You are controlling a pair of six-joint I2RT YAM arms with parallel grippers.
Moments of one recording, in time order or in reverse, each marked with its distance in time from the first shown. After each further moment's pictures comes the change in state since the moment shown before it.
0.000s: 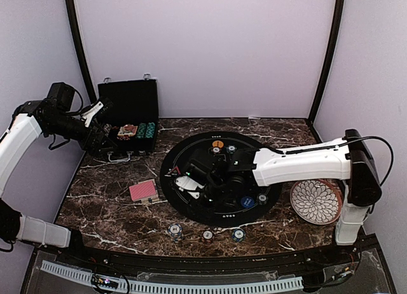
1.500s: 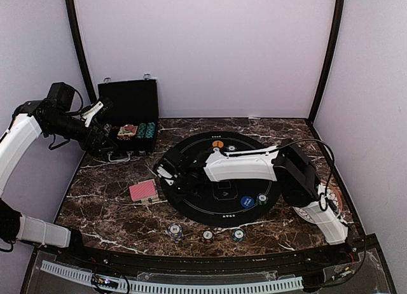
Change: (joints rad) left arm 0.000 0.000 0.000 0.001 0.008 0.002; right arm -0.118 0.538 0.505 0.095 0.057 0.050
